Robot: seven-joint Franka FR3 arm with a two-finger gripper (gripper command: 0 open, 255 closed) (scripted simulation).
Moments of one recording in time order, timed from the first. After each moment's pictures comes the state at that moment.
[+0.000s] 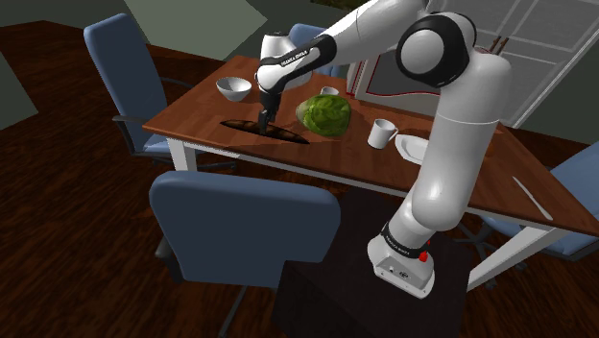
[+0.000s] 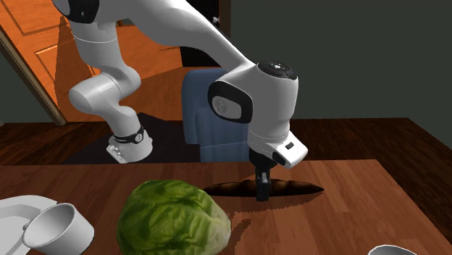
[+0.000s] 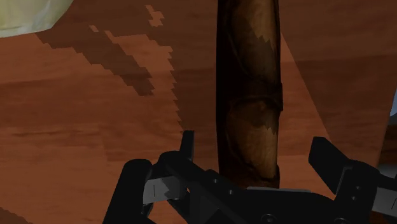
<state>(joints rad) 0.06 0.27 -0.11 -1.96 0.01 2.27 -0.43</state>
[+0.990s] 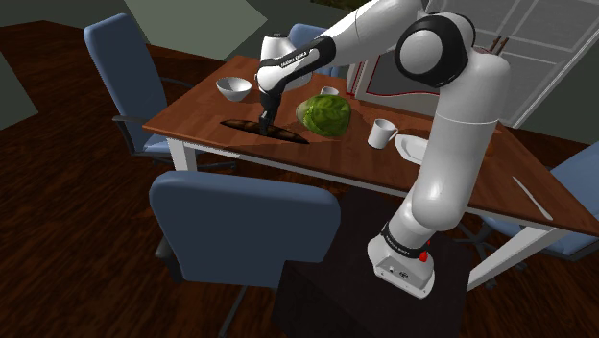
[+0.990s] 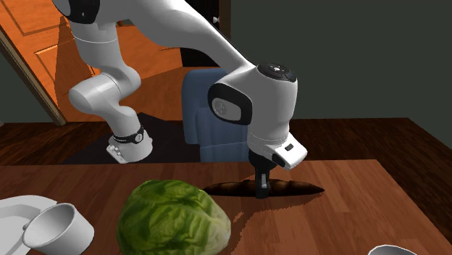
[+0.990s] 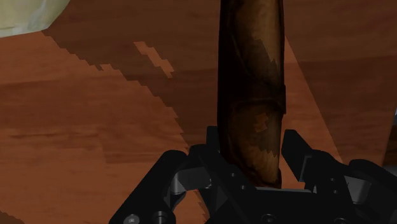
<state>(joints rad) 0.06 0.28 -0.11 -1.97 0.01 2.28 -0.43</state>
